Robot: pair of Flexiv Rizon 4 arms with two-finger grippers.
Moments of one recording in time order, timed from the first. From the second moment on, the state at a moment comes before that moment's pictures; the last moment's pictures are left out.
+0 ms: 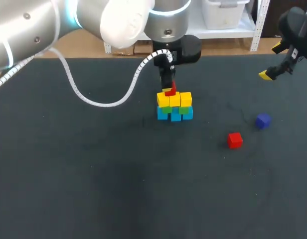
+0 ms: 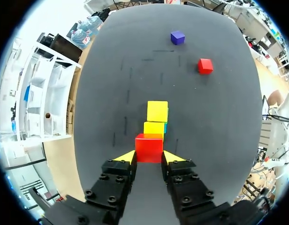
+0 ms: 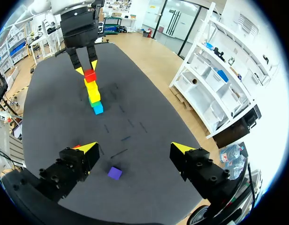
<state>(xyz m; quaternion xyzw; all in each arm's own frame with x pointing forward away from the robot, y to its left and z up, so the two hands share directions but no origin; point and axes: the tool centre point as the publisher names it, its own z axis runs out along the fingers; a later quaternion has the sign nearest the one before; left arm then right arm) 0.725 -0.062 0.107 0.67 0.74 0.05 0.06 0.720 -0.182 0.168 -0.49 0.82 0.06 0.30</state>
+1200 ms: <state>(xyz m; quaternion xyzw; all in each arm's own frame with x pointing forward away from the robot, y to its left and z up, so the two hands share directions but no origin) 0.726 -0.061 0.099 0.67 0.73 0.05 0.05 0.720 -0.182 0.168 -0.49 0.82 0.06 0.30</state>
